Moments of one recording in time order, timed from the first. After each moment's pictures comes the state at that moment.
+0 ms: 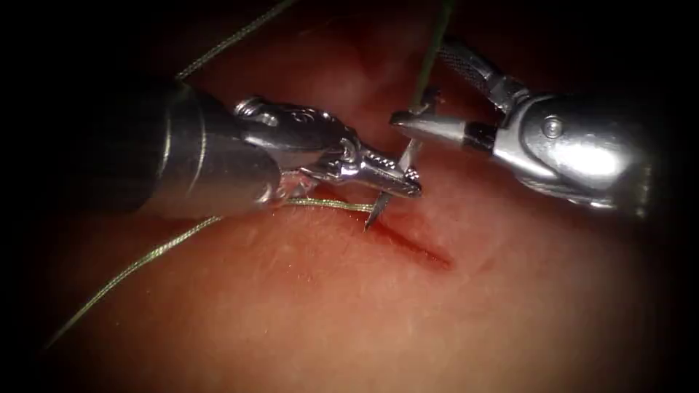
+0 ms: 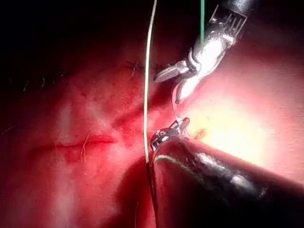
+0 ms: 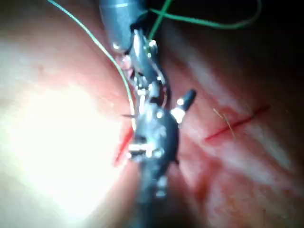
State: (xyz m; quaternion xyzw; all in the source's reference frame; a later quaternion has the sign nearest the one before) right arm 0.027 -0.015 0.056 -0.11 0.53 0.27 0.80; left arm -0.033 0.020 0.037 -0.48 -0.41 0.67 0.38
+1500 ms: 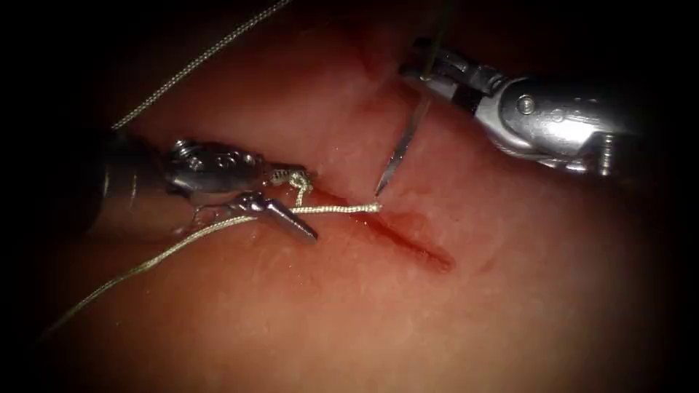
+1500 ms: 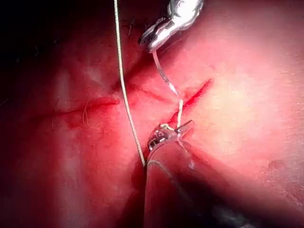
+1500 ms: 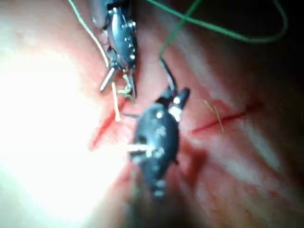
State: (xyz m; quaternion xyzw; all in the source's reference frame) right arm 0.027 -0.014 0.063 -0.11 0.53 0.17 0.82; left arm -0.026 0.016 0.045 -0.36 -0.32 0.83 0.27
